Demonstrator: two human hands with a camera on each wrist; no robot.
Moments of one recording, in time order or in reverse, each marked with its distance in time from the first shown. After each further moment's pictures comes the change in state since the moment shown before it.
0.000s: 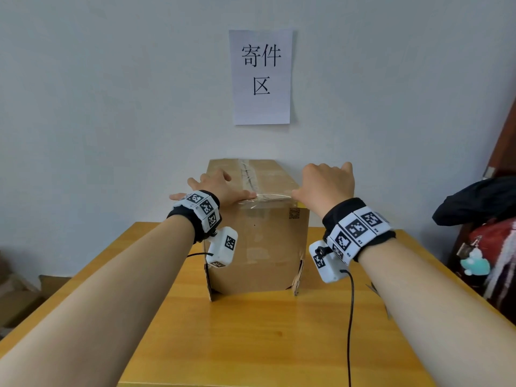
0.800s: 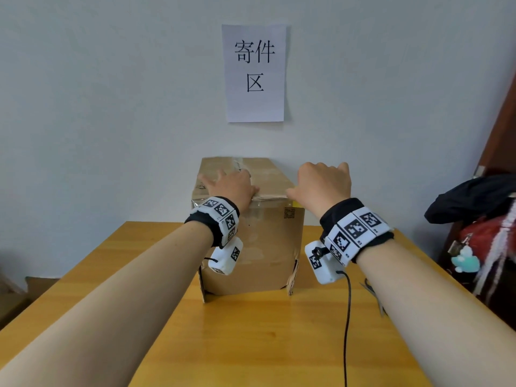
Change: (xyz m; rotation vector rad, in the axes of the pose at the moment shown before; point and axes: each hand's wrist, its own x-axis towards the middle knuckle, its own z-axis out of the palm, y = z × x) left_hand -0.014 0.045 0.023 0.279 0.141 0.243; right_hand 0.002 0.004 0.004 0.041 0.001 0.008
